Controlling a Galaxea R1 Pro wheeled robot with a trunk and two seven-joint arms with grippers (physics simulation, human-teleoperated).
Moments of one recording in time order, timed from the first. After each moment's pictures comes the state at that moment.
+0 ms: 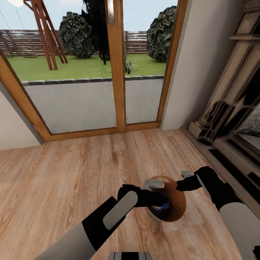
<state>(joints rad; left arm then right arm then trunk) -0.68 -0.17 -0.83 -1.20 1.18 0.75 0.55 -0.79 -0.25 0.11 -0.84 0.14 1.04 0.65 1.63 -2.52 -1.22</state>
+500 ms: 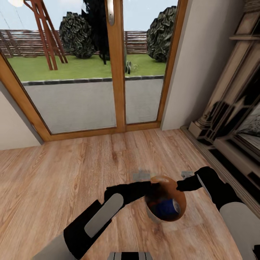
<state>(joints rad) -0.61 -0.06 -0.79 -1.44 1.18 0.56 0.56 -0.79 -0.25 0.11 -0.83 0.13 1.04 0.65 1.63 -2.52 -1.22</state>
